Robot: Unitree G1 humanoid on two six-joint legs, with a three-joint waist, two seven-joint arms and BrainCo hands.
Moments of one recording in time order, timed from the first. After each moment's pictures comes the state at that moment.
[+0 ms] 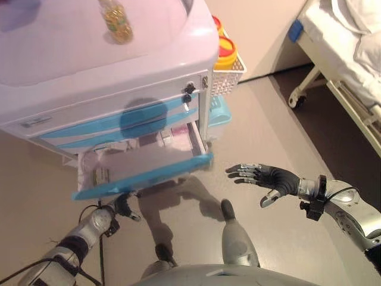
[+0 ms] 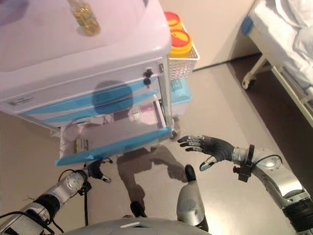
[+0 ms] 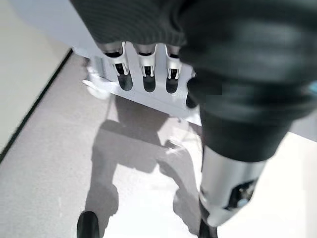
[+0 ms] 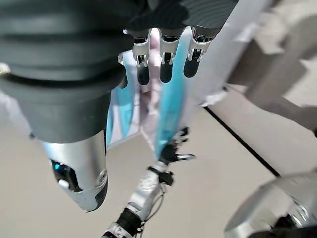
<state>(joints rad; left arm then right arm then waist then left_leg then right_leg) -0.25 0.65 -0.55 0.93 -0.03 -0.20 -0.08 0.06 -0.92 0.17 -0.11 0.65 0.11 0.84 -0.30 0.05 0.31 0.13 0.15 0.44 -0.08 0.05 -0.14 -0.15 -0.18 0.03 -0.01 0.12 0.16</state>
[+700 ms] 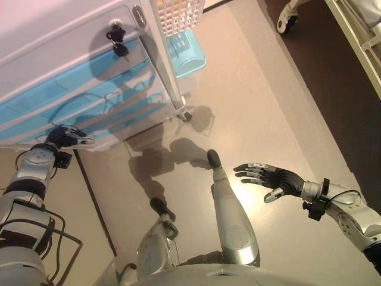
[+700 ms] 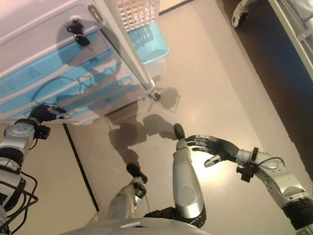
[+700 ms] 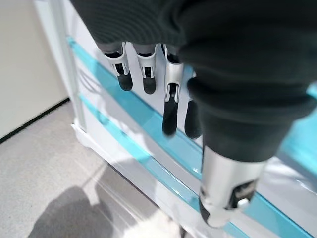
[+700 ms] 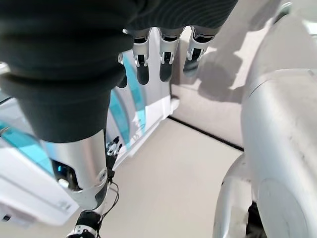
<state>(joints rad) -0.70 0.90 -0.40 1.22 -0.46 -0.17 -0.10 0.05 -0.92 0.22 0.00 0.69 -0.01 0.77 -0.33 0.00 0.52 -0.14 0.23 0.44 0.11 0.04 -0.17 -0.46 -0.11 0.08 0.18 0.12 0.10</state>
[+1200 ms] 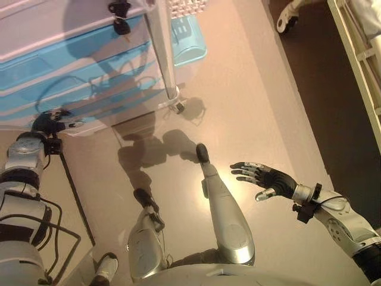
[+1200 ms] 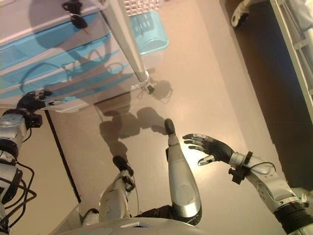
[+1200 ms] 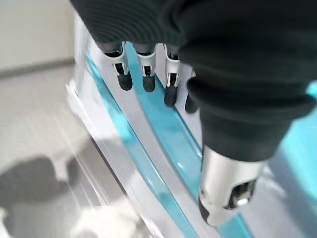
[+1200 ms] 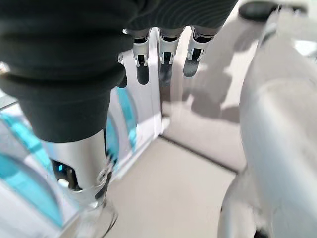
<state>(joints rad) -0.64 0.91 -0.32 0.99 -0.65 -0.09 -0.21 0.06 -0.82 0.25 0.06 0.61 -0.02 0.57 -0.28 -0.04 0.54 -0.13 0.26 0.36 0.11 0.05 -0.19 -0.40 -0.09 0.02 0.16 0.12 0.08</state>
